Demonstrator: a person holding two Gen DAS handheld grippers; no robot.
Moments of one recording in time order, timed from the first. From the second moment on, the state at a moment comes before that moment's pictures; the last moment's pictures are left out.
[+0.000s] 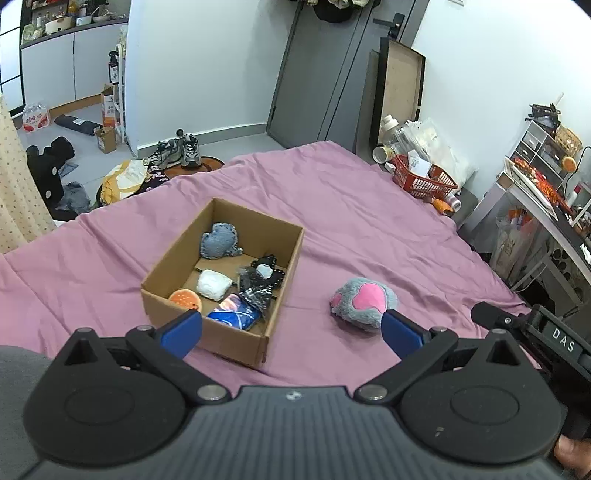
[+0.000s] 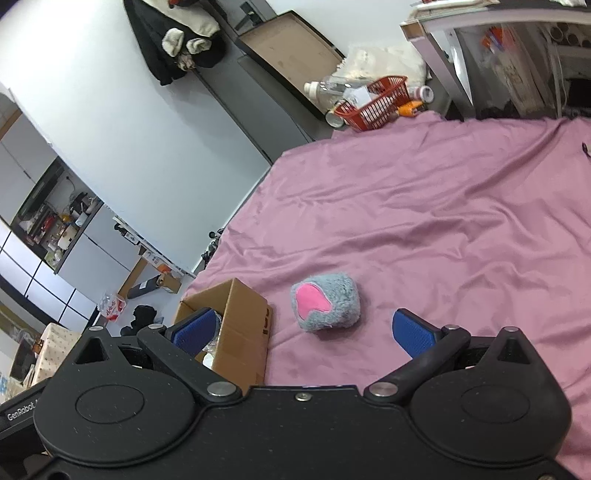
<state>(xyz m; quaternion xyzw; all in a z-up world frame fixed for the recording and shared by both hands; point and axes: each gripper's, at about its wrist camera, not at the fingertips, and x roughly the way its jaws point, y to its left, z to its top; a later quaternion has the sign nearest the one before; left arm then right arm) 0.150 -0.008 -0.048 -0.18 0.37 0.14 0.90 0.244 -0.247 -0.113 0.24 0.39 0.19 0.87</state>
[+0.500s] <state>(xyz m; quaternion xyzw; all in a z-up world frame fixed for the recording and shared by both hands) 0.197 -0.020 -0.089 -0.21 0.38 0.08 0.90 0.274 -0.255 -0.152 0.29 0.42 0.17 0.84</state>
